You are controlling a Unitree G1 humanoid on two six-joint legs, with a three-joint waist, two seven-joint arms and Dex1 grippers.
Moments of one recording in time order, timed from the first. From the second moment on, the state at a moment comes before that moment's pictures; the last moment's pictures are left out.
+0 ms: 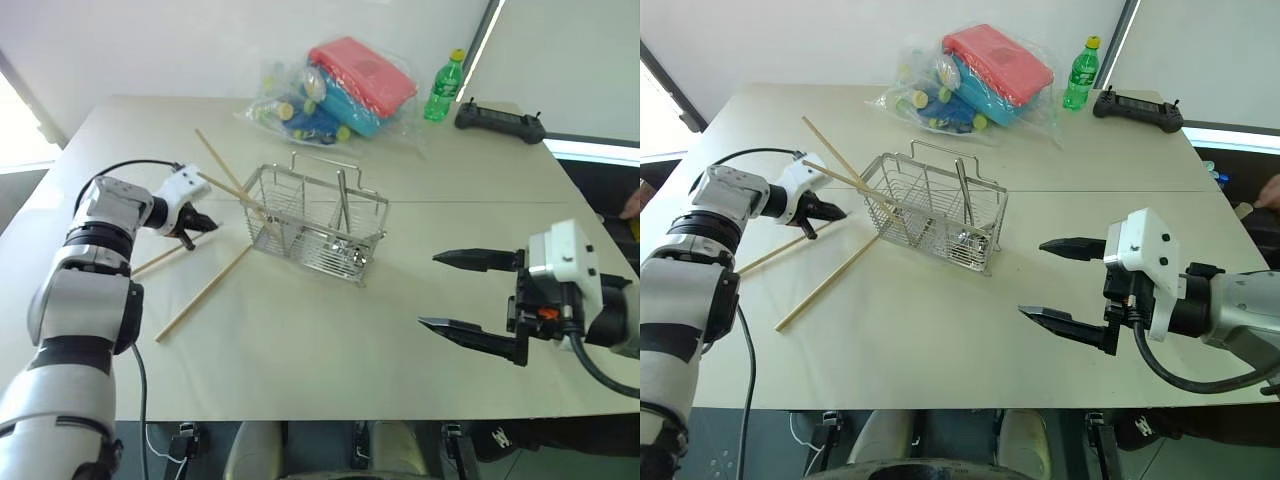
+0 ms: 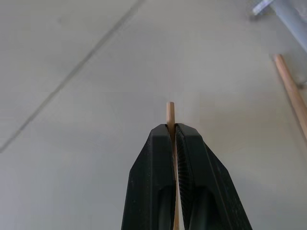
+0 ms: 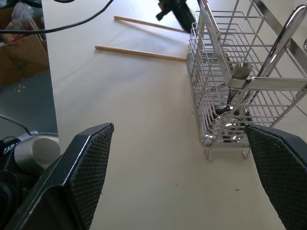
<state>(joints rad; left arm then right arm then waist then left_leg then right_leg) -1.22 0.66 -0.08 1.30 0.13 0.14 -1.02 0.05 -1.03 -0.53 -0.80 0.99 0.80 0.86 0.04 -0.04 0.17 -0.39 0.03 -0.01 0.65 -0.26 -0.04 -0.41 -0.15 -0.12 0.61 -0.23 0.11</state>
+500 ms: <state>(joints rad) -1.61 0.64 0.42 1.01 -0.35 0.20 -0.77 0.04 -1.03 -0.51 -0.78 1.01 0.80 0.82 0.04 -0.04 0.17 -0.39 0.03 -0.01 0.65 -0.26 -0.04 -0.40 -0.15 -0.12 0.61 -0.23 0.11</state>
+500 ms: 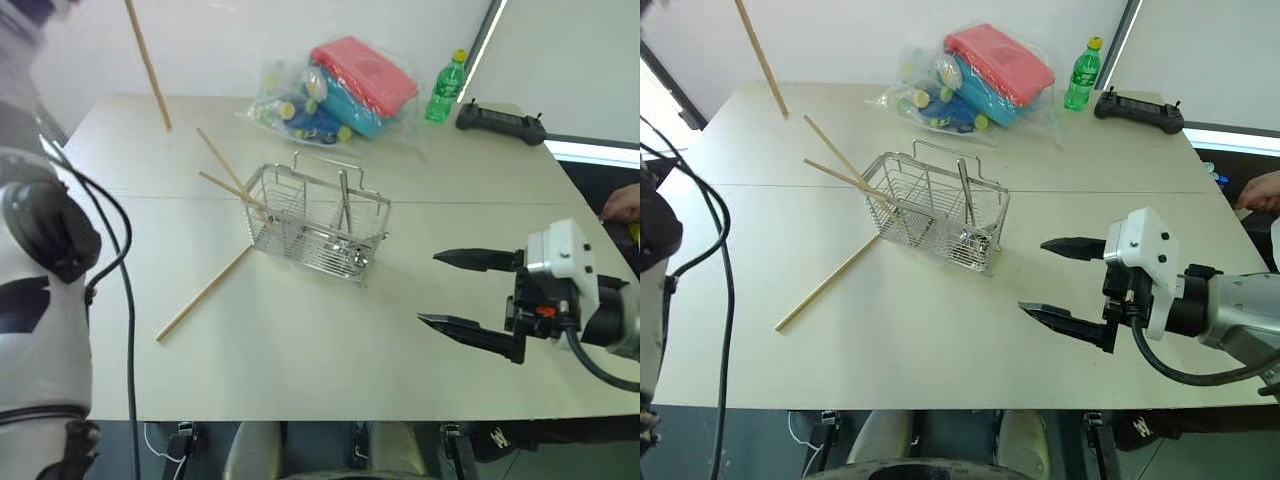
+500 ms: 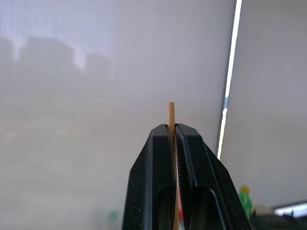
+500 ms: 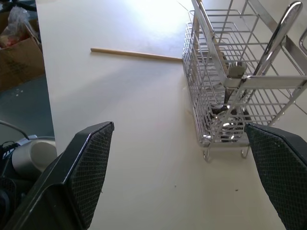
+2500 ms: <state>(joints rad) -1.36 0.89 0.06 0.47 -0.42 0.64 -0.93 0.00 -1.00 -0.48 -0.76 1.08 0.80 0.70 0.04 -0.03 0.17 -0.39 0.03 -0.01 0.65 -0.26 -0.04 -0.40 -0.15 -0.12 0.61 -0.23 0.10</state>
